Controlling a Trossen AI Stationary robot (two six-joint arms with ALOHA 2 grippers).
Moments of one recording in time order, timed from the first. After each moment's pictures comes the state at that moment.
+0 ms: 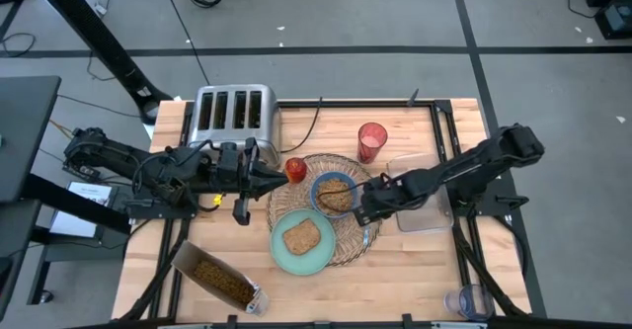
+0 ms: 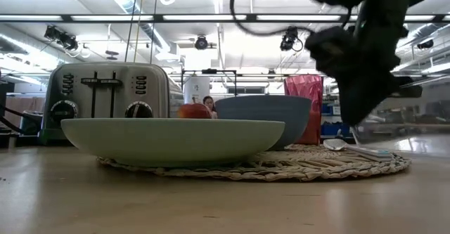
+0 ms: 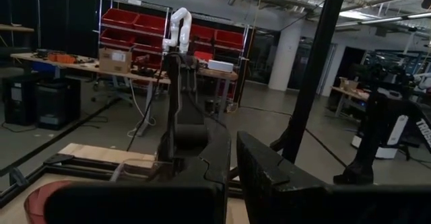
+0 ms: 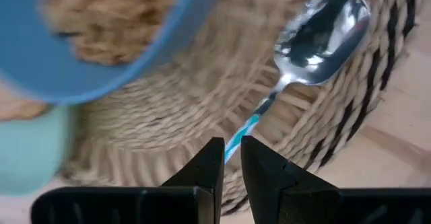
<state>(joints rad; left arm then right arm) -0.32 1.08 1.01 0.23 -0.32 -0.16 0.25 1.48 0.82 -0.52 0.07 1.40</state>
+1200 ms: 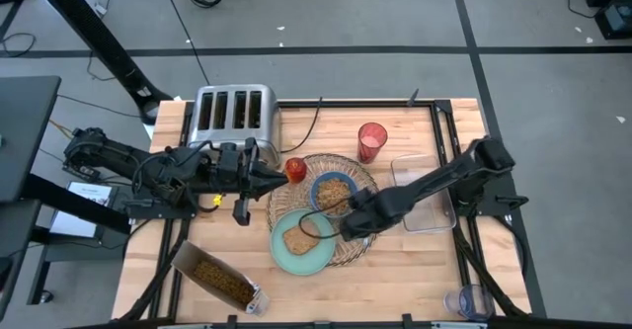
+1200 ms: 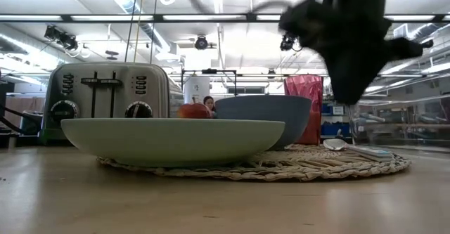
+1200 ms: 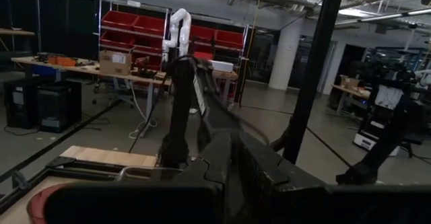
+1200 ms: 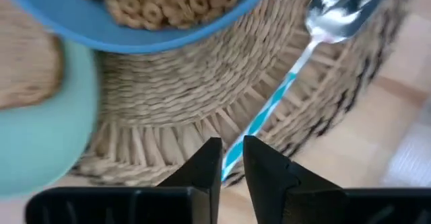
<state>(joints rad) -0.32 1.08 1.01 0.24 -0.32 -0.14 0.35 1.76 1.25 -0.92 0.13 1.55</state>
